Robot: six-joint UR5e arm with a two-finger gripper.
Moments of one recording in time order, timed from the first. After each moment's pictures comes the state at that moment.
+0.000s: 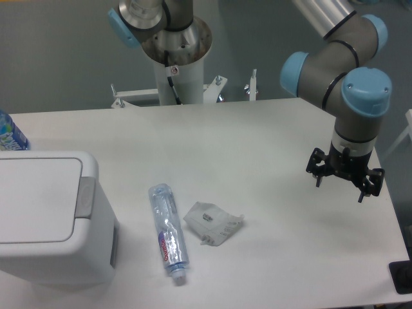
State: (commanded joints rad) arm 2.73 -2.06 -1.44 -0.98 1.52 1.27
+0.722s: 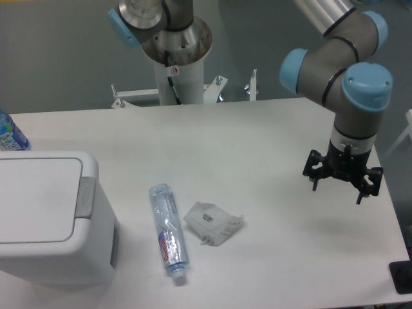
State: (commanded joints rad) arm 2.71 -1.97 -1.46 -0.98 1.31 0.91
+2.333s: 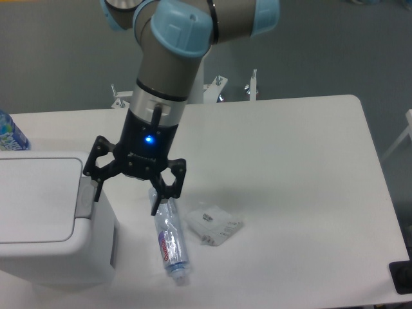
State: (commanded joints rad) arm 2.25 -1.82 -1.47 -0.97 1.08 0.24
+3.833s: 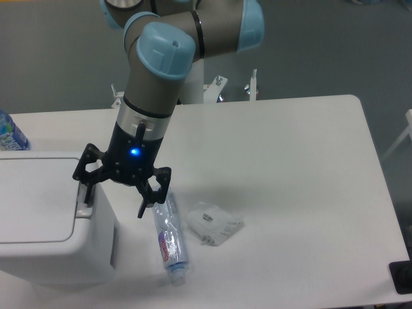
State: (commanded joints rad) arm 2.24 -1.83 -1.49 -0.96 1.08 0.25
